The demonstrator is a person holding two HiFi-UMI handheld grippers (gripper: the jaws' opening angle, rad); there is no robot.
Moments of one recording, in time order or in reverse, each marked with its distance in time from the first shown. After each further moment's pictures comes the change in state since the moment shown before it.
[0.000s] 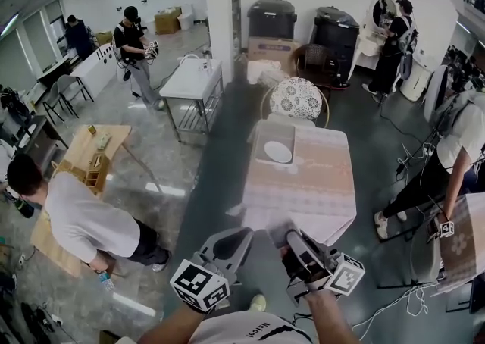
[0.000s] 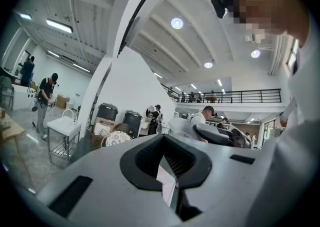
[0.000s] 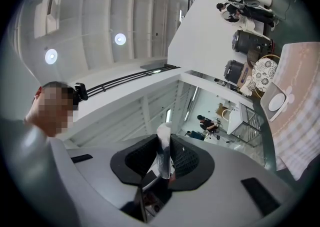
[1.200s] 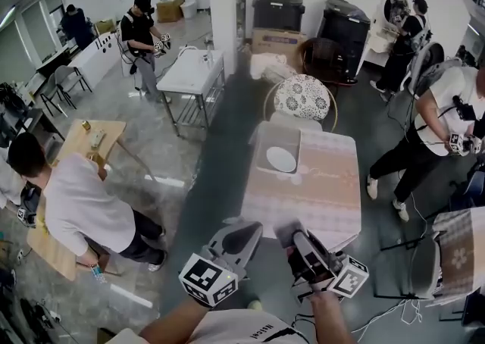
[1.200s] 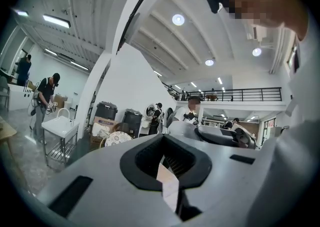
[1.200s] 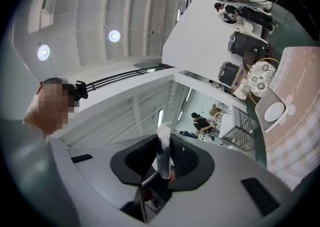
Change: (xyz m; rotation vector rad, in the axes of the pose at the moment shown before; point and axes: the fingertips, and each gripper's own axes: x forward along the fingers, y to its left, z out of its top) left arm 0.099 0.070 0.004 0.016 0.016 -0.010; right arm 0.049 -0.088 0.051 -0.014 0.015 -0.072
